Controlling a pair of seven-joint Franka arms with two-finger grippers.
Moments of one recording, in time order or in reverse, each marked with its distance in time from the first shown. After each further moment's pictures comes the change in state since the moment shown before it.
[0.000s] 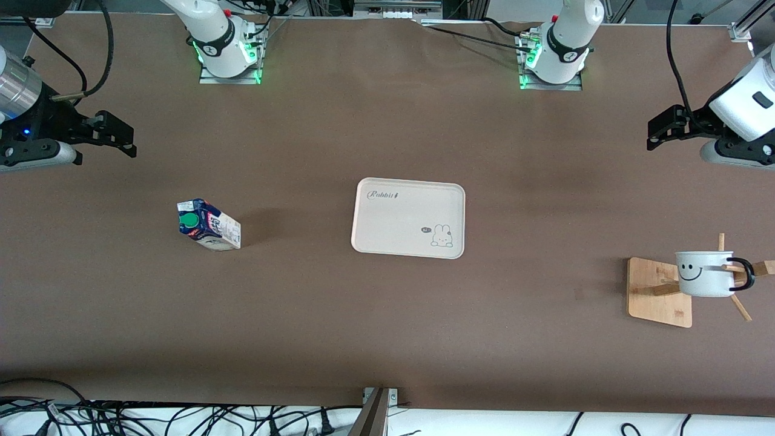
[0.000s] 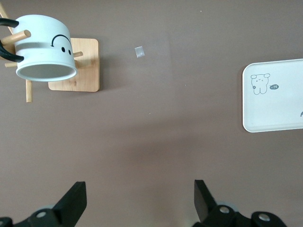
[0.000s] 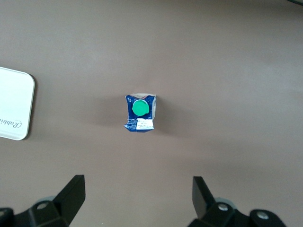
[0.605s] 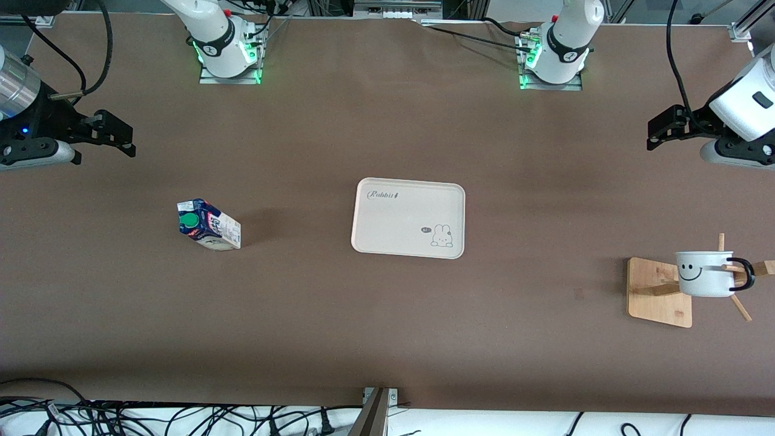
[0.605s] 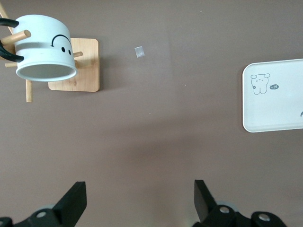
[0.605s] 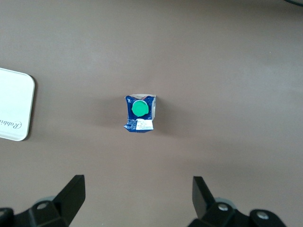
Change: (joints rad) left arm 0.000 0.000 0.000 0.000 0.000 0.000 0.000; right arm -0.002 0.000 -0.003 0.000 0.000 0.003 0.002
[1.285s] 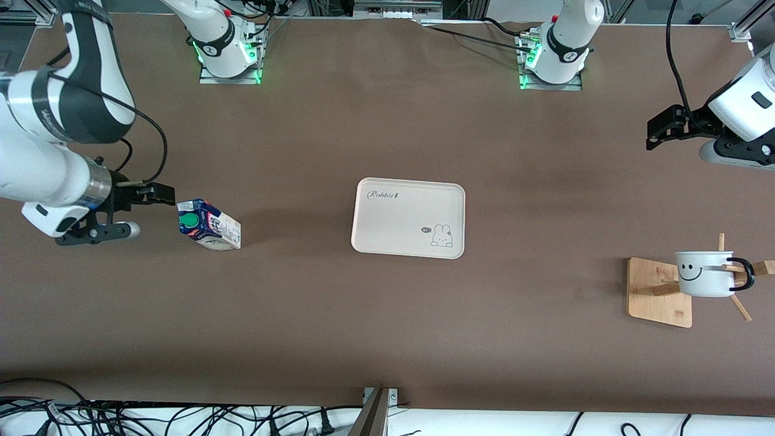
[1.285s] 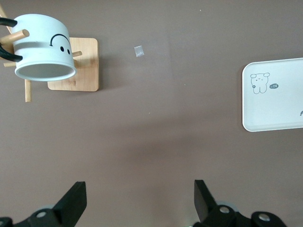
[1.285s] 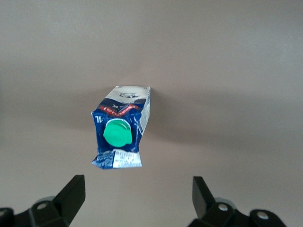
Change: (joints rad) left arm -0.003 0.004 -0.001 0.001 0.000 -0.004 0.000; right arm -0.001 0.283 -0.007 -0.021 -0.010 0.118 0.000
